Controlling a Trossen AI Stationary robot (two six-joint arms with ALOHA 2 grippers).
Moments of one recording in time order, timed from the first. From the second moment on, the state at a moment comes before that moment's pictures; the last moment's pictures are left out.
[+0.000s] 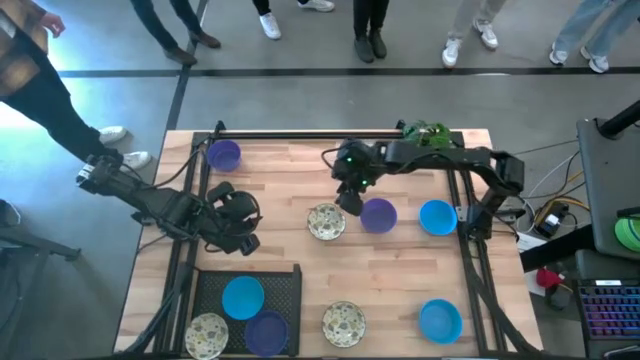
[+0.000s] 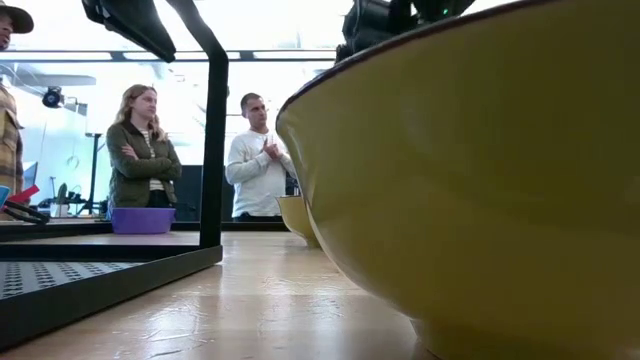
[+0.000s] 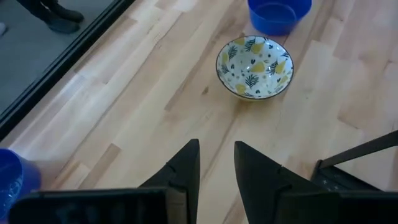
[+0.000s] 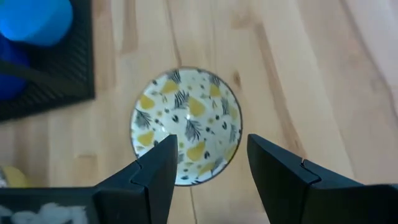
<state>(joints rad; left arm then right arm) -0.42 1.11 1.11 -1.04 -0.63 -0.79 -0.26 1.73 1.36 -0.64 -0.31 0.10</state>
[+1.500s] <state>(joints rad) -0.42 1.11 1.11 -1.05 -0.69 -0.75 -0.26 1.99 1.37 -0.59 -0.24 0.18</state>
